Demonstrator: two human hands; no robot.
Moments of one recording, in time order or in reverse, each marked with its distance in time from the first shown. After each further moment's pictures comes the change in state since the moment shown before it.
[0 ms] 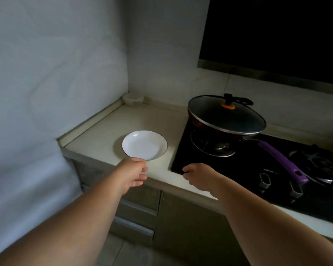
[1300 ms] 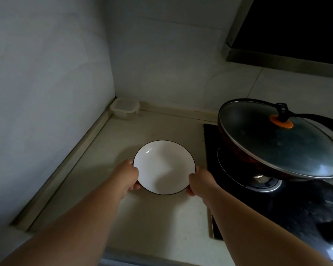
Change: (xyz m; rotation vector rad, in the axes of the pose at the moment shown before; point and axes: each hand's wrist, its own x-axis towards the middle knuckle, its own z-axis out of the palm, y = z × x) left_hand 0.270 0.081 -0.065 0.233 -0.049 -0.040; right_hand 0.244 -0.087 0.028 0.503 0.193 0.355
